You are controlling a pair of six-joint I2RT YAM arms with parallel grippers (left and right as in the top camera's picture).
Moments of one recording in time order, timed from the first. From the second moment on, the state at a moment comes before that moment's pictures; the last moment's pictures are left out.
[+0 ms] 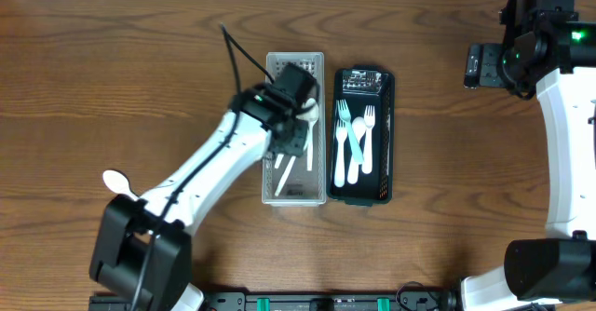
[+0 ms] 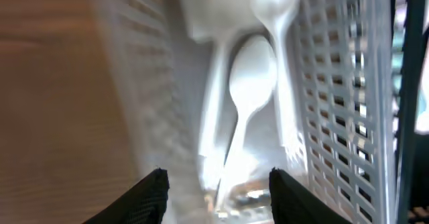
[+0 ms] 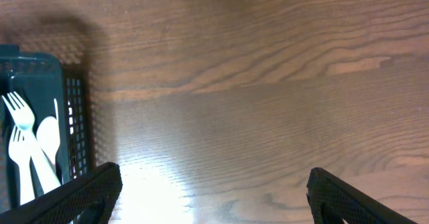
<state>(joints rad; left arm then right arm) -0.52 1.70 1.34 -0.94 -0.06 -0.32 -0.05 1.69 1.81 -1.28 0.16 0.09</state>
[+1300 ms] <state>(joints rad) 0.48 1.66 0.90 -0.73 -0.05 -0.55 -0.05 1.69 1.81 -1.31 0.16 0.09</state>
